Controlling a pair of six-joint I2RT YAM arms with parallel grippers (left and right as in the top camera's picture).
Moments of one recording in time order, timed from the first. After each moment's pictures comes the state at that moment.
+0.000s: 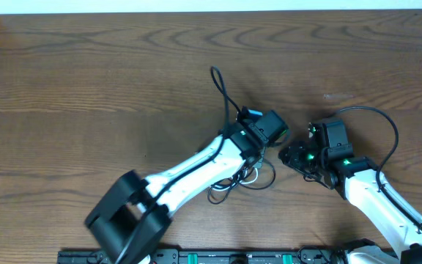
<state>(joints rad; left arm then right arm) -0.87 1.78 1.26 -0.78 -0.22 -0.61 0.26 1.32 0.58 -0.32 -0.33 0.77</state>
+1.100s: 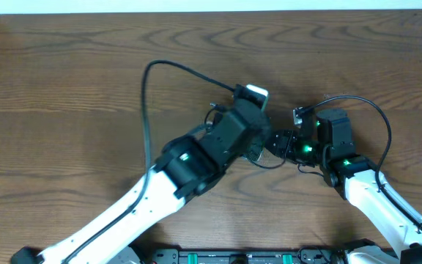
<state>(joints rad) -0.87 1.35 1.26 -0.64 -0.17 -0.38 0.25 1.32 0.57 -0.04 -0.65 0.77</state>
